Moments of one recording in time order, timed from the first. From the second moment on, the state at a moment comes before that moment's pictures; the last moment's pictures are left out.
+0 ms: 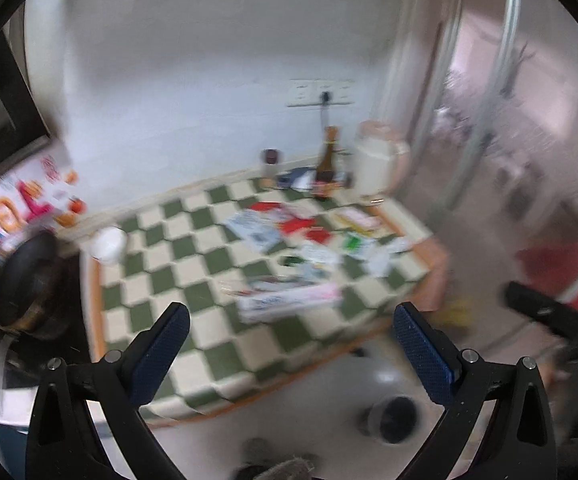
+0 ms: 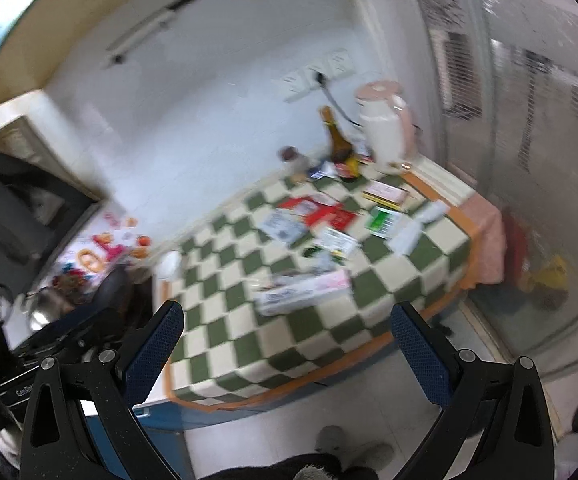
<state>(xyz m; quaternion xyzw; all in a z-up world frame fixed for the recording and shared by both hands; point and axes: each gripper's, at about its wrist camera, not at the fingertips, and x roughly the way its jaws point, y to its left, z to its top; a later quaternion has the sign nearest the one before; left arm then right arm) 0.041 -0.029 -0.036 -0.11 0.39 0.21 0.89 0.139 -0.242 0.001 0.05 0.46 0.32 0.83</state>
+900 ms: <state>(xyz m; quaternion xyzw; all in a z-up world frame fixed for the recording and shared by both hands) 0.288 -0.001 -0.365 0.20 0.68 -0.02 0.70 0.363 -0.200 -0.310 -0.04 0.69 0.13 0.71</state>
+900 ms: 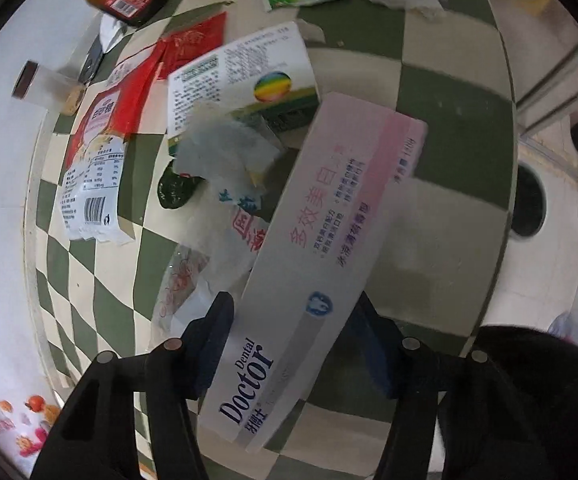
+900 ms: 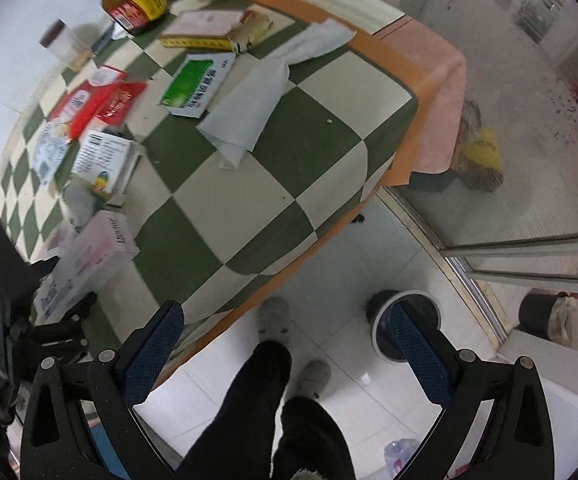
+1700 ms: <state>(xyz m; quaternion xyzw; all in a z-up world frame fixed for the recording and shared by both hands) 0.235 0.156 -0.363 -0.21 0.65 0.26 0.68 0.401 0.050 -0.354 -0.40 0.58 0.31 0.63</state>
